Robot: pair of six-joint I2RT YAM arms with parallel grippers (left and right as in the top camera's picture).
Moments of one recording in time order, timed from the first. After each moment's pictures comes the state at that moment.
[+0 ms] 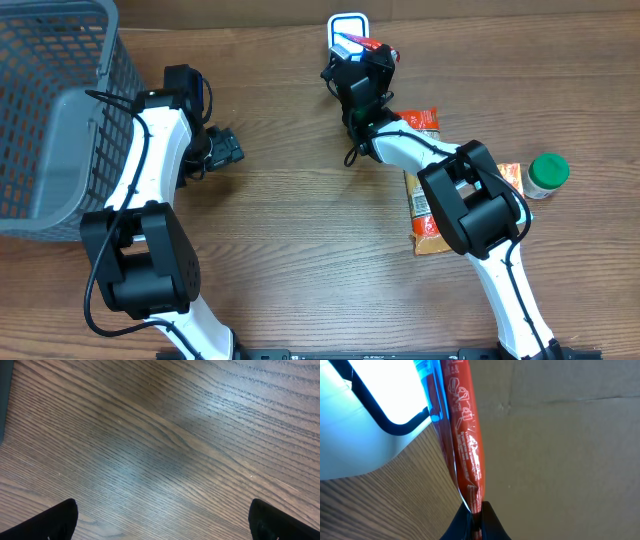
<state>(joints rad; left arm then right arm) 0.11 1.90 1.51 -1.12 -0.11 -0.41 0.55 2.46 1.74 0.39 0.87 -1.17</state>
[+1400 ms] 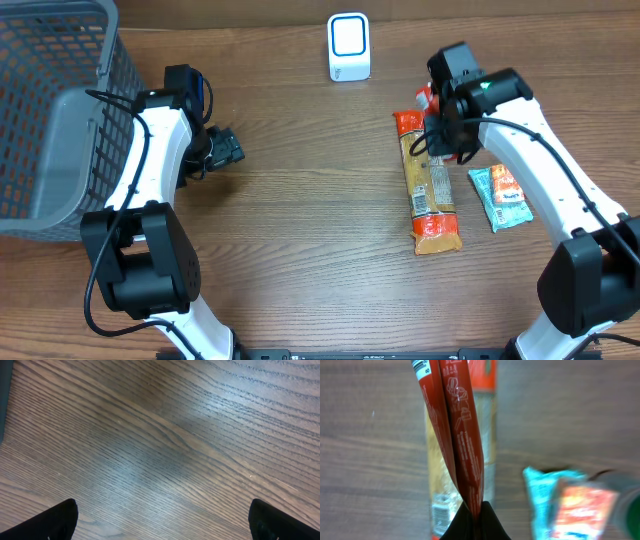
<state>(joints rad) 0.10 1.90 1.51 -1.12 -0.11 -0.41 0.33 1.84 1.58 -1.11 0.08 0.22</state>
